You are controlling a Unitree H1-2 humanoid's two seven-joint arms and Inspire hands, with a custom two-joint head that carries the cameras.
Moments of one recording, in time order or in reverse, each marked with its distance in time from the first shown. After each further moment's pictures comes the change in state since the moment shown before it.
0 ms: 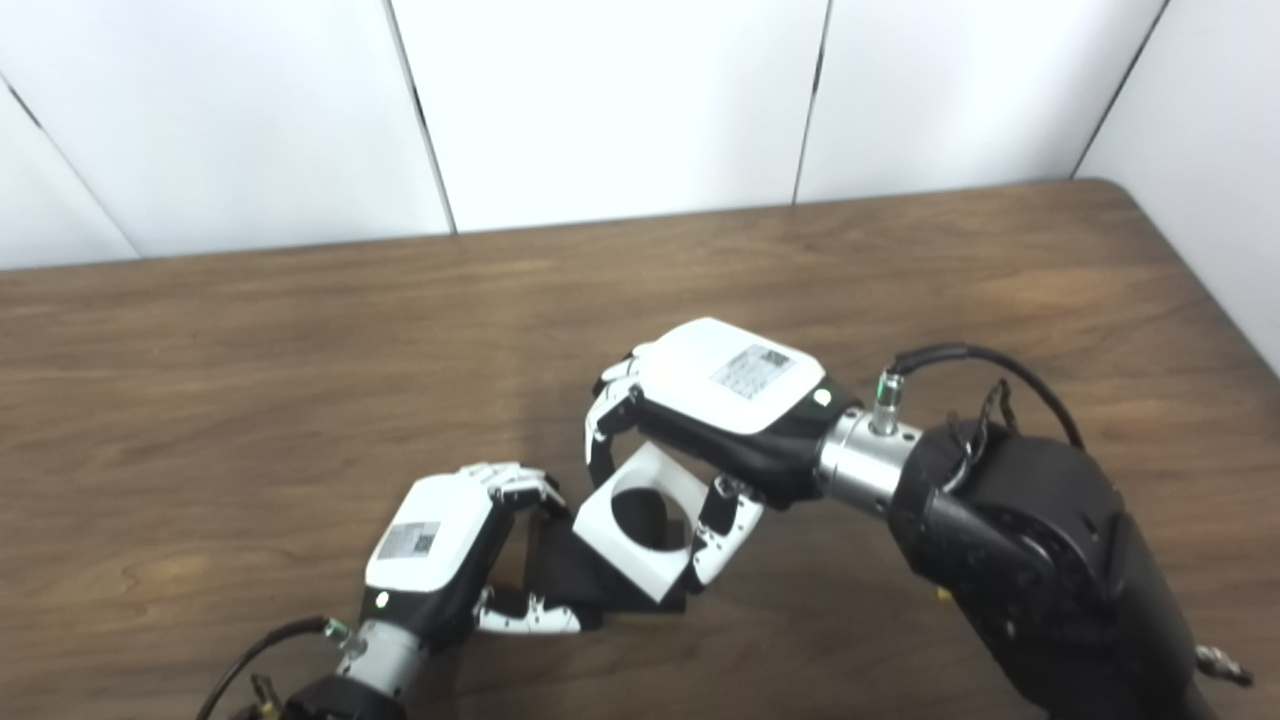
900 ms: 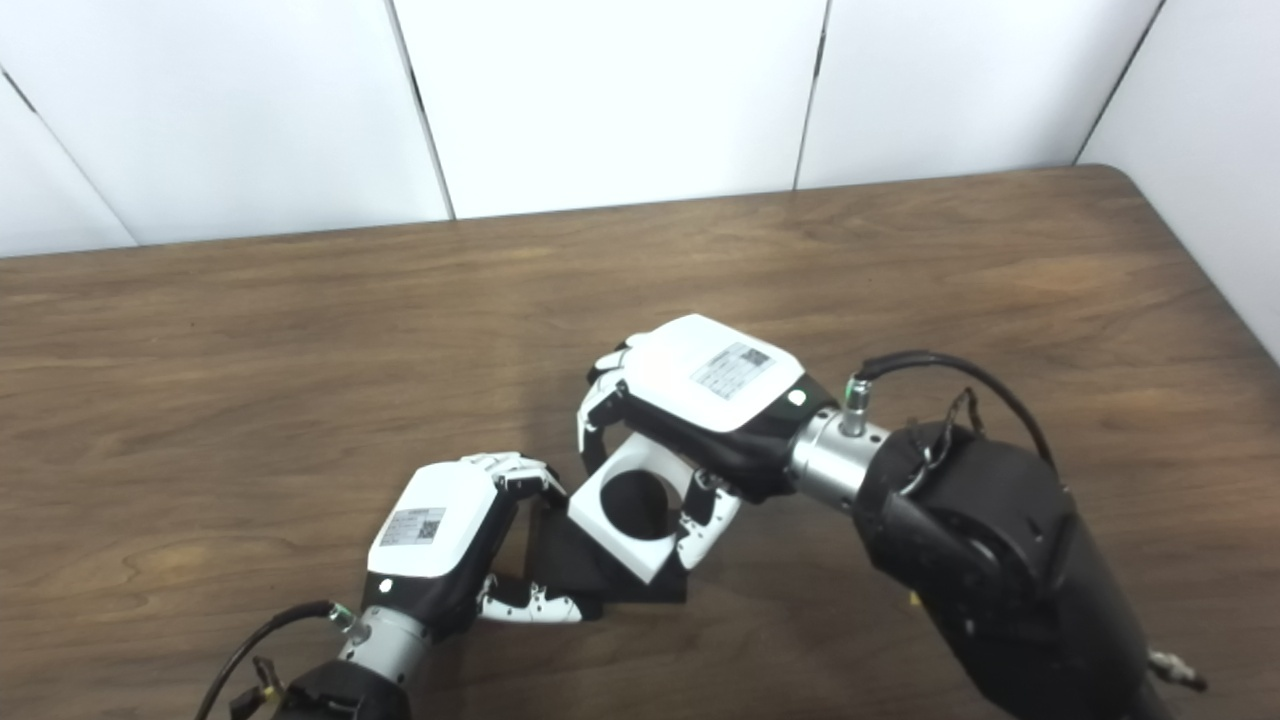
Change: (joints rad) left arm -0.006 0.002 -0.022 -0.032 0.035 0.038 -0.051; right arm 0.037 0.078 0.044 0.067 -0.116 -0.108 -0.056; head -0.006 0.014
